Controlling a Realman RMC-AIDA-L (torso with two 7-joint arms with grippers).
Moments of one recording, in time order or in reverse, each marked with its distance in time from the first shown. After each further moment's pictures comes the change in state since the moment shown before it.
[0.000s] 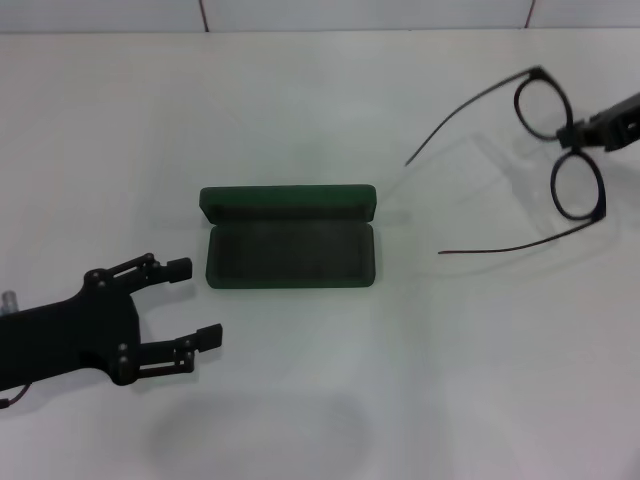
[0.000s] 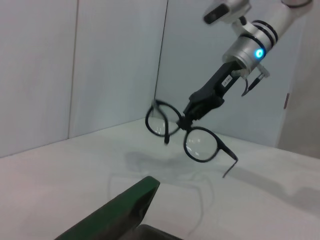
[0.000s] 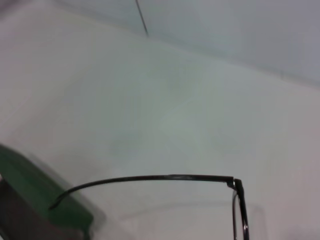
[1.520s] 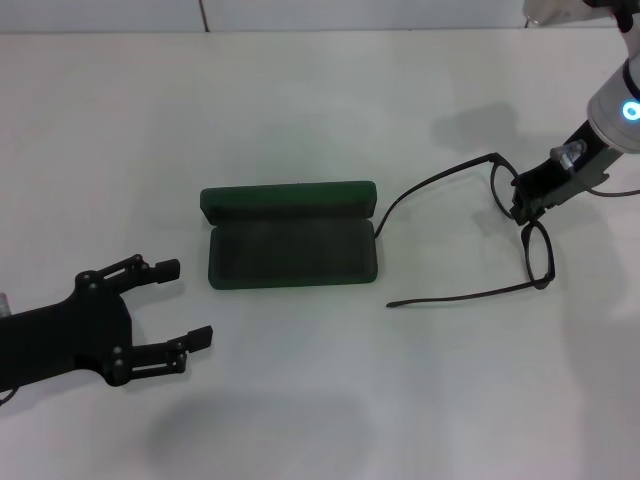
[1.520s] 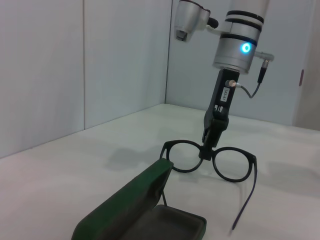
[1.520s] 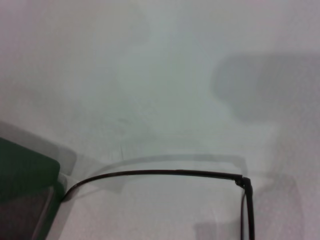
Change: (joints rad) left arm 0.016 -0.002 0.002 0.009 0.008 -0.053 0.070; right arm 0.311 0.041 -0.288 0.323 -0.318 0.063 0.615
